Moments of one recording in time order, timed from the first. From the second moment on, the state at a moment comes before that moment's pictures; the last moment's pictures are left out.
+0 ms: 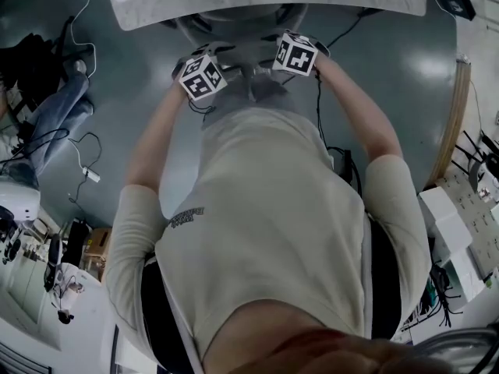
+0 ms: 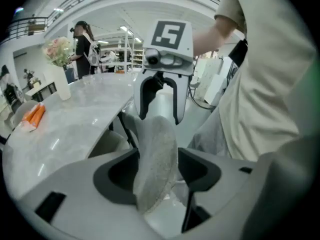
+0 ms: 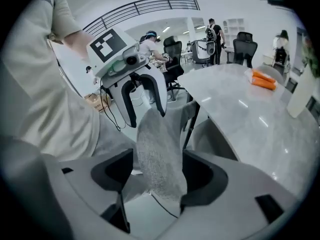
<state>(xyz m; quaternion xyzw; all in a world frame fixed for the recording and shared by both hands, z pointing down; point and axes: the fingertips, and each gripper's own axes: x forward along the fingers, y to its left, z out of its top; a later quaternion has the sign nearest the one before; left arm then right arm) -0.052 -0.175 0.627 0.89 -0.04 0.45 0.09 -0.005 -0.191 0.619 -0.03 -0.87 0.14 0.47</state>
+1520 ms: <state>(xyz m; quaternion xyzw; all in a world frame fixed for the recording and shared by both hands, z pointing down) -0.089 -0.268 0.200 0.91 -0.40 0.03 -0.07 -0.033 -0.284 0.207 0.35 -0.93 -0.02 0.04</state>
